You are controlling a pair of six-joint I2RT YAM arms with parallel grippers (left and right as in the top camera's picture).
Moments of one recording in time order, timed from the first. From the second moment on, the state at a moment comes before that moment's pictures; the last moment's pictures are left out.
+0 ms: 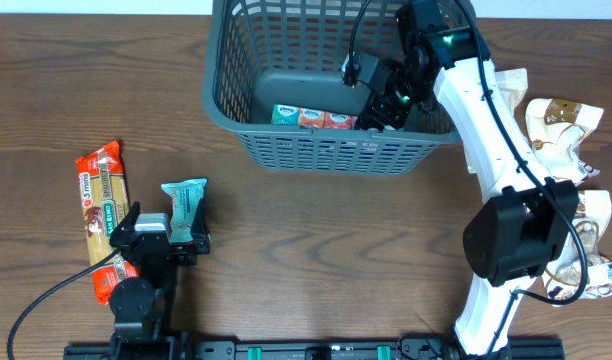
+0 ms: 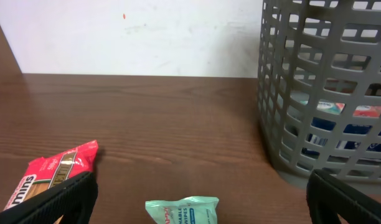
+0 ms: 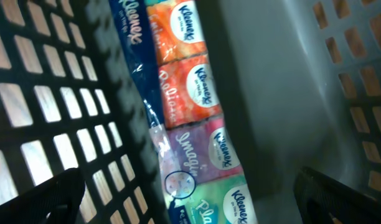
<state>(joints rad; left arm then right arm) -0.02 0.03 0.02 -0.11 -0.01 -0.02 0.24 2.03 1.93 -1.18 -0.35 -0.81</state>
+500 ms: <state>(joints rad) -0.02 0.03 0.02 -0.11 -0.01 -0.02 0.07 1.70 2.16 -0.90 -0.29 -0.44</state>
